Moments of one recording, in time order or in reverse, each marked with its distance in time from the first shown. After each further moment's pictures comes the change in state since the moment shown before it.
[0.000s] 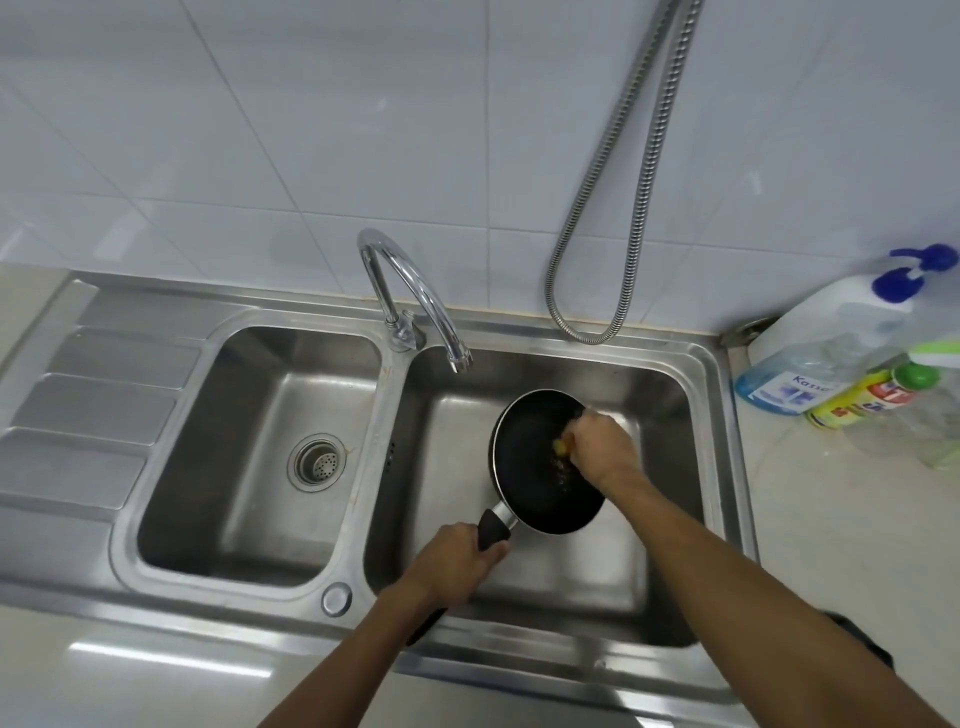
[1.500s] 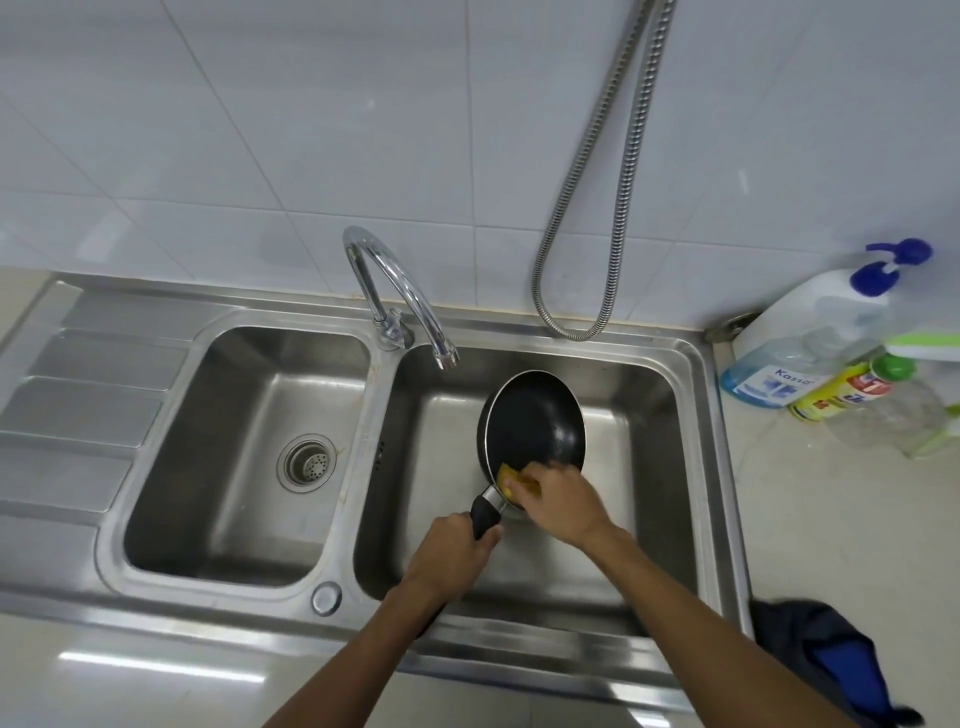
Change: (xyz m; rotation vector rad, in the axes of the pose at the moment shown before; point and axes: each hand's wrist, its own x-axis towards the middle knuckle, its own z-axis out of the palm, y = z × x) left_hand 0.001 0.017 0.008 -0.022 0.116 -0.043; right_hand -0.067 -0.025 0.033 0.332 -0.019 -0.112
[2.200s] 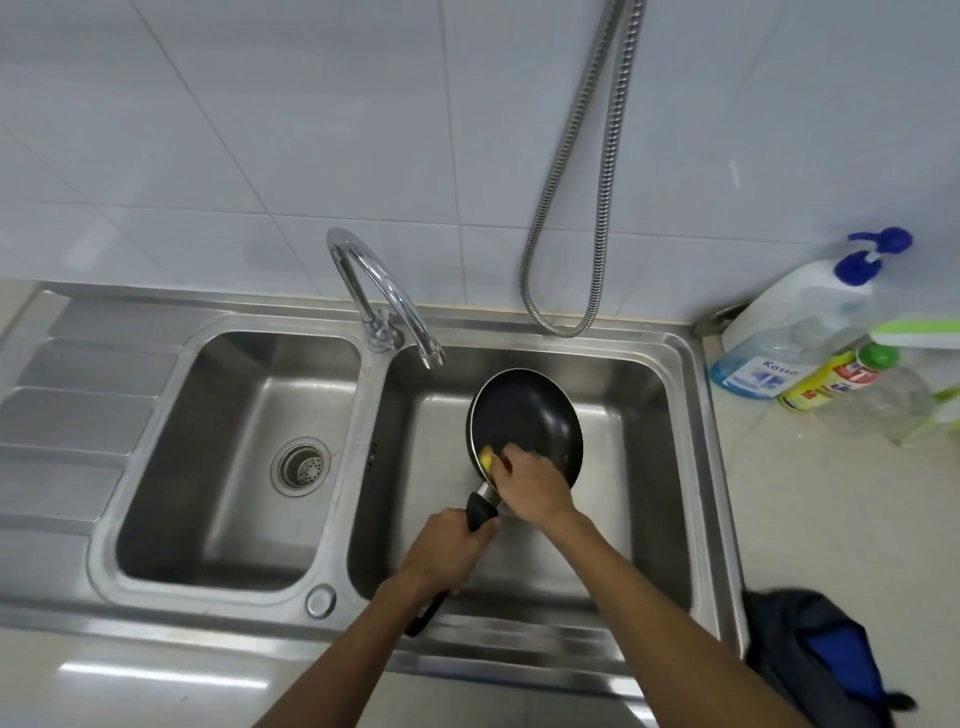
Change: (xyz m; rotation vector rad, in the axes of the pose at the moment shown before) left_hand 0.000 0.010 -0.007 -0.135 -0.074 -0.007; right_hand 0.012 -0.038 -0.003 0.183 -0.065 0.163
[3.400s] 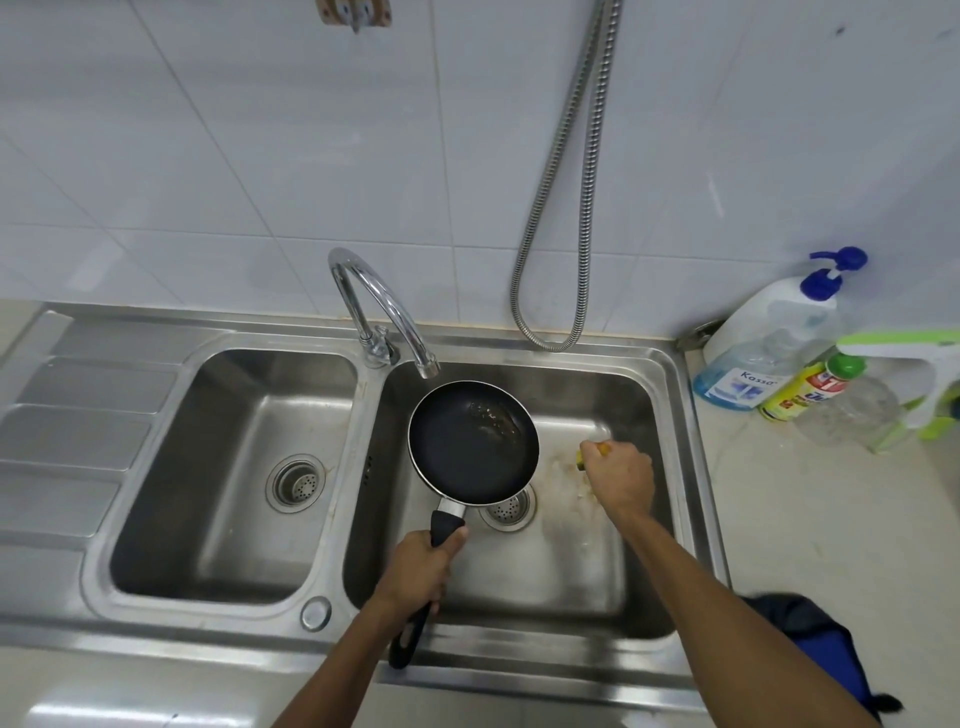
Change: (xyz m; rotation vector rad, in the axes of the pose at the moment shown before) left_hand -0.017 -0.027 -0.001 -0.431 0.057 -0.141; right_hand -0.007 0.065 -0.073 0.196 0.439 0.381
